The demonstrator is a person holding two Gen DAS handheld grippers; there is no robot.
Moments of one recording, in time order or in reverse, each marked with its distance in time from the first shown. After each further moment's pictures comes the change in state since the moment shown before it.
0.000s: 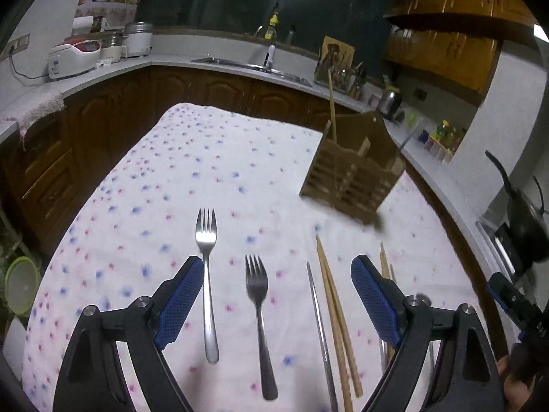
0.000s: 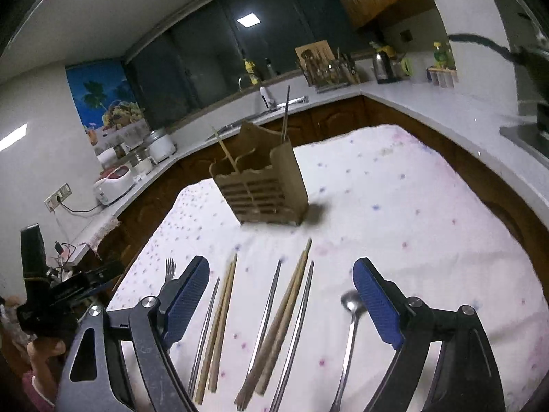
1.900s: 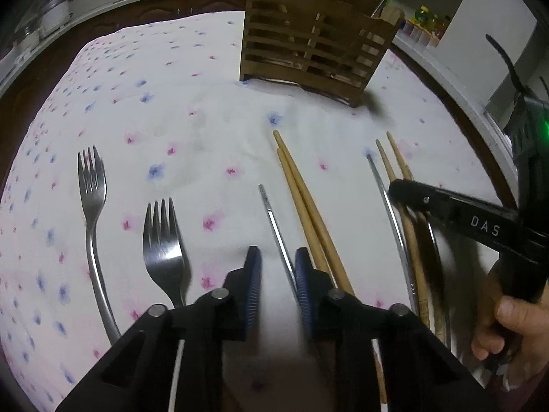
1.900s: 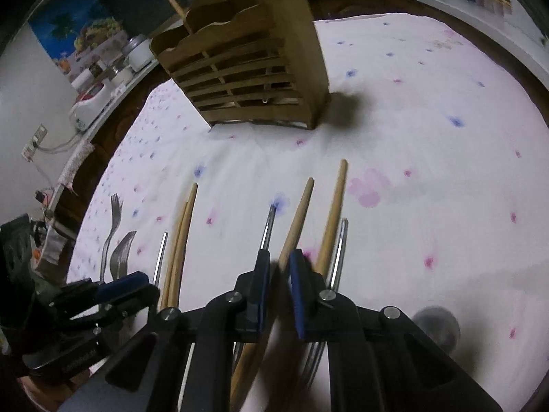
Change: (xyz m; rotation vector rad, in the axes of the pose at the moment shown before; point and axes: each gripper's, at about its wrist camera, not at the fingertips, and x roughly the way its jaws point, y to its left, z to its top) left arm 0.180 -0.032 0.036 0.252 0.405 -0.032; right arm 0.174 -0.001 -0.013 -0.033 0.480 -0.004
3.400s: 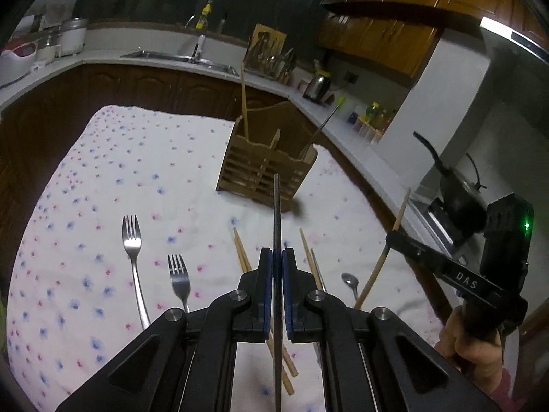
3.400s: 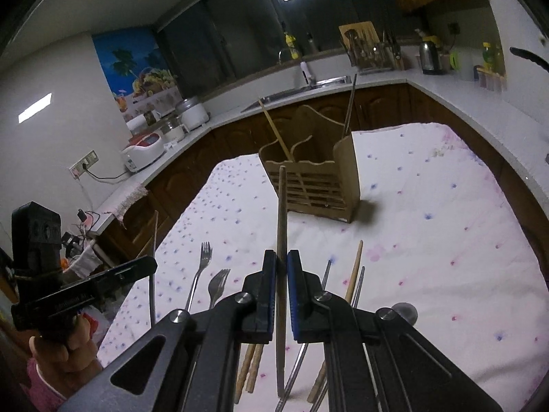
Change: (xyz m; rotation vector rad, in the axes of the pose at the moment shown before) left arm -0.171 0.040 -0.067 -0.087 -0.402 -0.230; right arm -0.158 0.049 -0.029 -0.098 -0.362 0.100
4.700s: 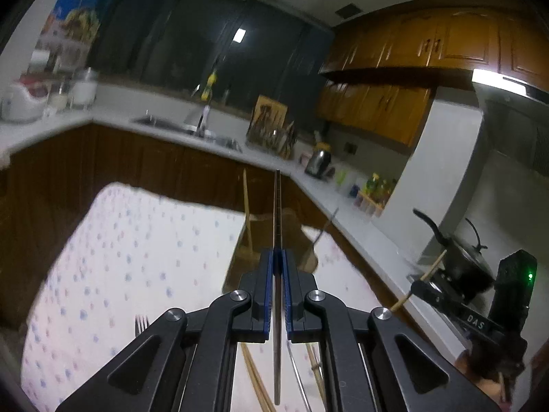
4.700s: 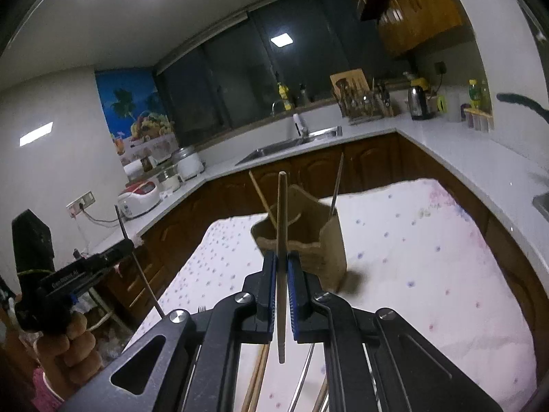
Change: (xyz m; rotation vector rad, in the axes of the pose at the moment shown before) left arm -0.002 0.022 0.062 0.035 -0.308 0.018; right arm -0.027 -0.009 0.055 0.005 -0.220 -0.028
